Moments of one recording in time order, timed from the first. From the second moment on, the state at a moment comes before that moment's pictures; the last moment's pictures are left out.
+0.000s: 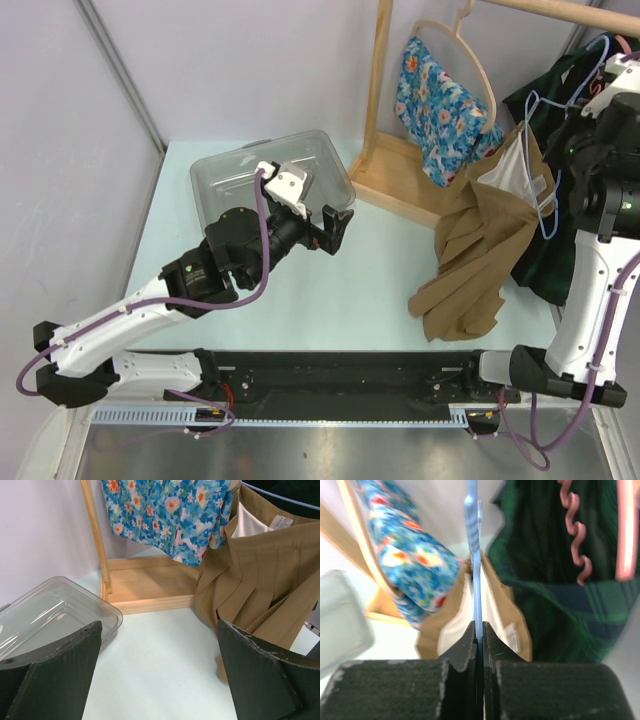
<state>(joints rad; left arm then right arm) -1.14 1.08 1.32 -0.23 -0.49 -0.05 -0.14 1.29 2.04 -1.02 0.10 0.09</state>
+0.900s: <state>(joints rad) -1.13 1.09 1.32 -0.25 -0.50 -0.10 -0.30 1.77 2.37 -0.70 -0.41 0.20</state>
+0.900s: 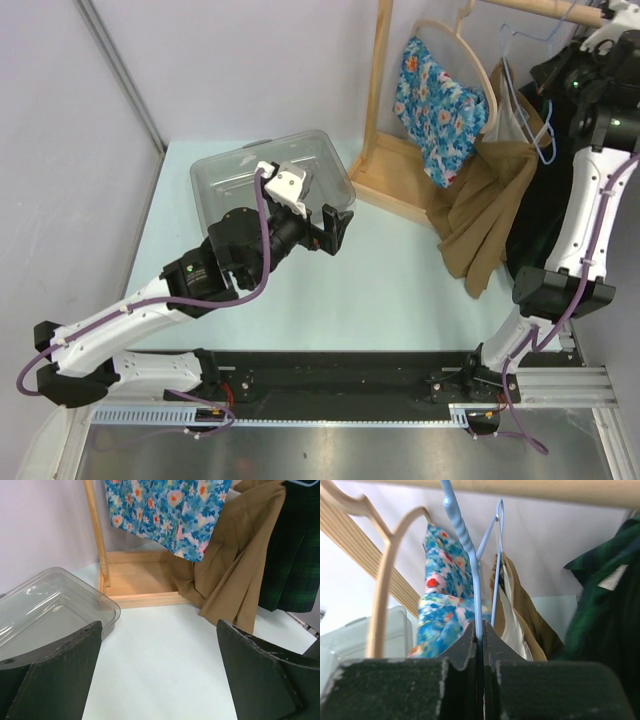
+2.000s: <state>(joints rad) -1.13 1.11 1.32 -0.36 -0.57 -0.23 -0.29 1.52 1.98 -0.61 -0.23 0.15</state>
